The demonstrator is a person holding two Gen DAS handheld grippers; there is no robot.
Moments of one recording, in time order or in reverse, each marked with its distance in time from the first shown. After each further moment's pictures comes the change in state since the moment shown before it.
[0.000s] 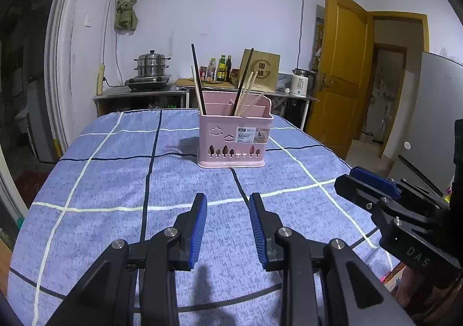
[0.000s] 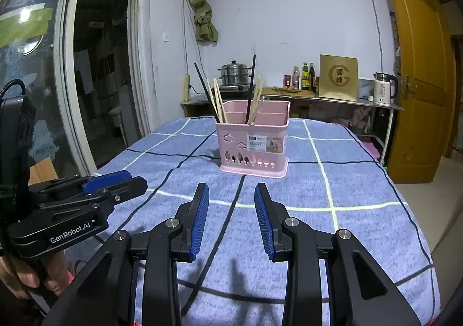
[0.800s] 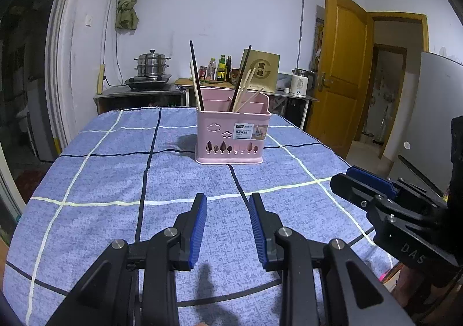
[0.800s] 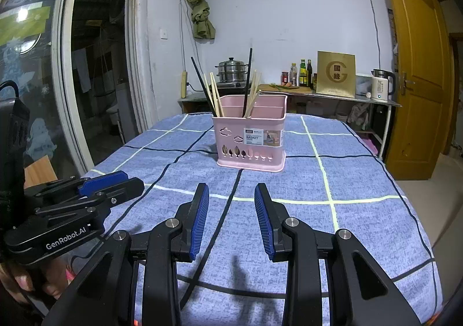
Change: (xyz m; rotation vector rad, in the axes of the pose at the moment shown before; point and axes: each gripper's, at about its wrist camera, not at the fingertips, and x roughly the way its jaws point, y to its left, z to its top) left arm 0.000 -0.003 -0.009 -0.008 -0.002 0.000; right arm 0.001 -0.006 -0.007 0.007 0.010 -0.007
